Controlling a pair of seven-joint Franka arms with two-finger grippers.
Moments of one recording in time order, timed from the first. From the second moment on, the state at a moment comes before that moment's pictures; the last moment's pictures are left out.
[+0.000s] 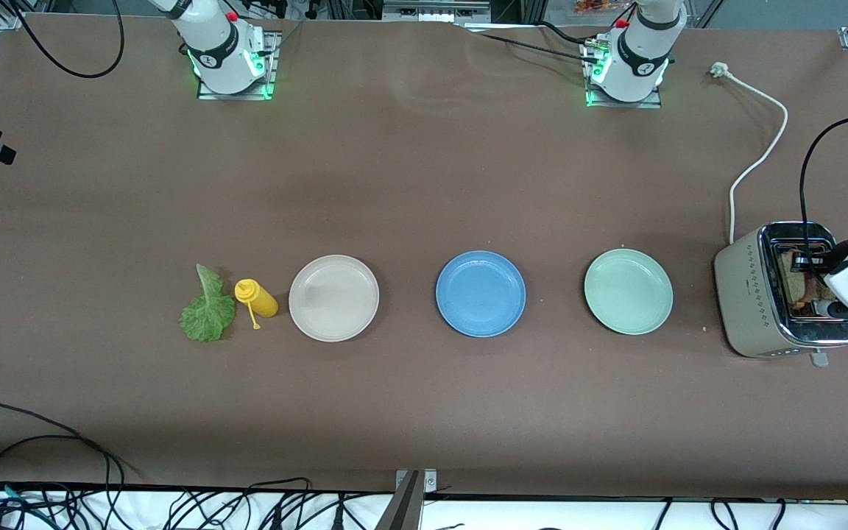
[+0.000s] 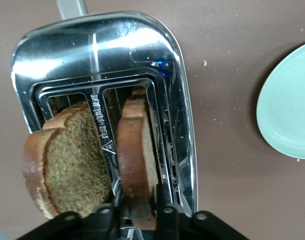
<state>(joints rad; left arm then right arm) 0.41 0.45 -0.23 -1.55 0.29 1.74 0.22 0.09 -0.03 -0.26 -1.59 0.04 1.53 -0.08</state>
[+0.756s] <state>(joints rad) 0.41 0.38 -0.25 -1.51 0.31 1.65 0.22 0.08 -0.03 -0.26 -1.59 0.04 1.53 -0.08</state>
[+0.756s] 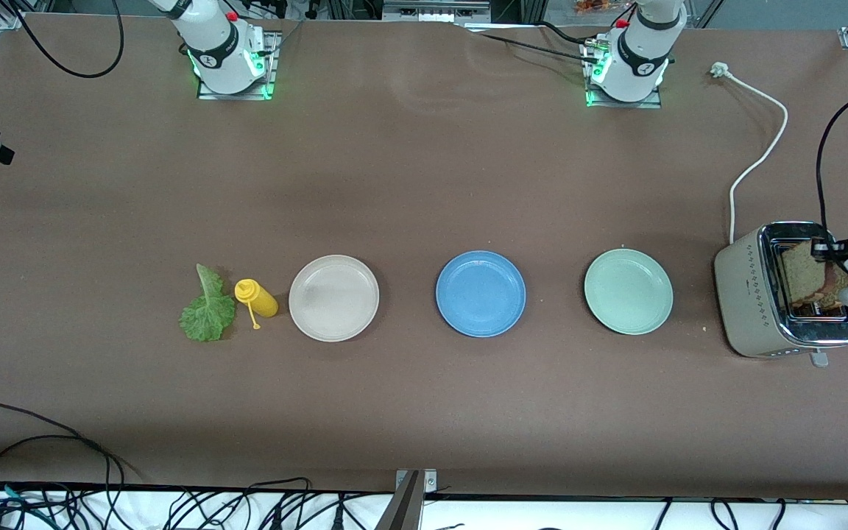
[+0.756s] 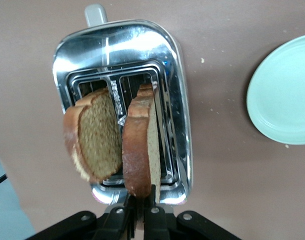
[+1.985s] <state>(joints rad) 0.24 0.42 -0.64 -1.38 0.21 1.40 0.15 0.09 -0.02 -0.26 -1.57 0.07 1.54 -0.08</state>
